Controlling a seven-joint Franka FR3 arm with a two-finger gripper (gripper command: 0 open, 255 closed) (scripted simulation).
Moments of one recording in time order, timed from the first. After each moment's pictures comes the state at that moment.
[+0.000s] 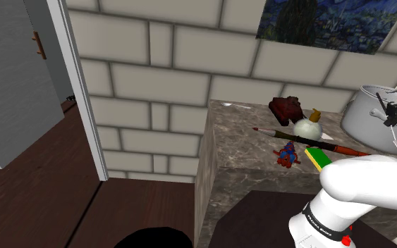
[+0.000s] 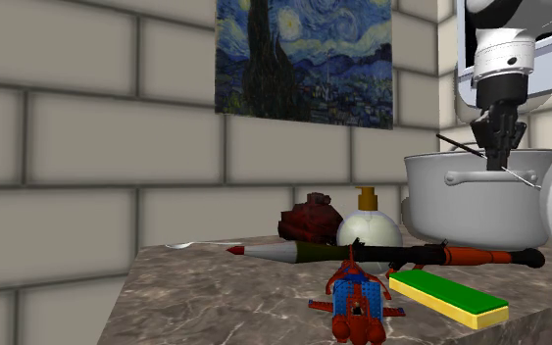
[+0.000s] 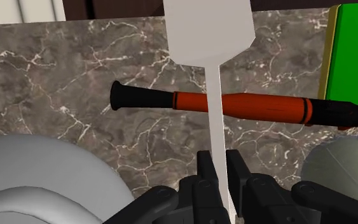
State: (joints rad) arm -0.45 -0.90 -0.82 -2.29 -0.59 1.64 -0.31
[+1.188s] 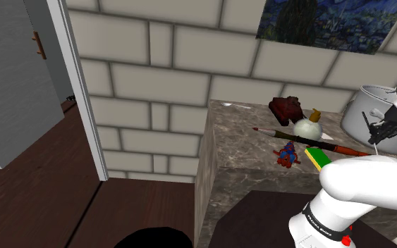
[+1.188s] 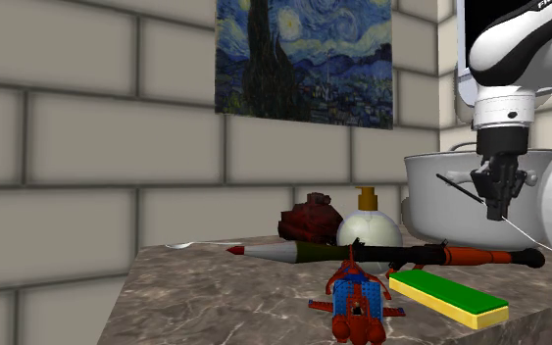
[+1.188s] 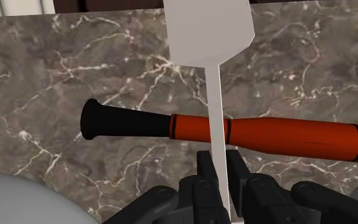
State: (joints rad) arm -0.47 -0.90 -0.96 -2.49 -0.70 1.85 -0.29
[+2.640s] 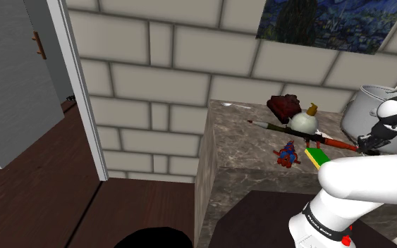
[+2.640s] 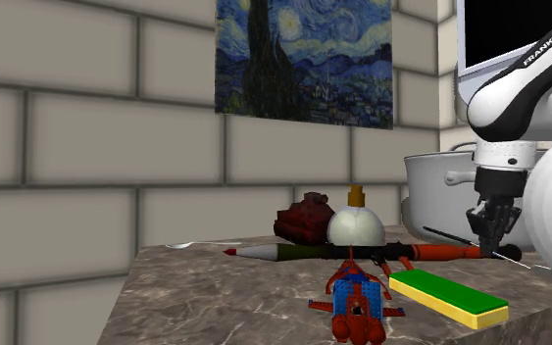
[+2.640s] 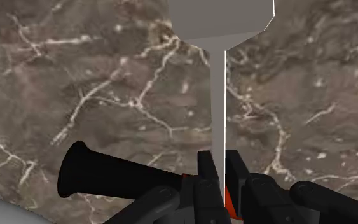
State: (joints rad) arm -0.54 -0.72 -1.08 -2.63 -0.71 2.27 -0.35
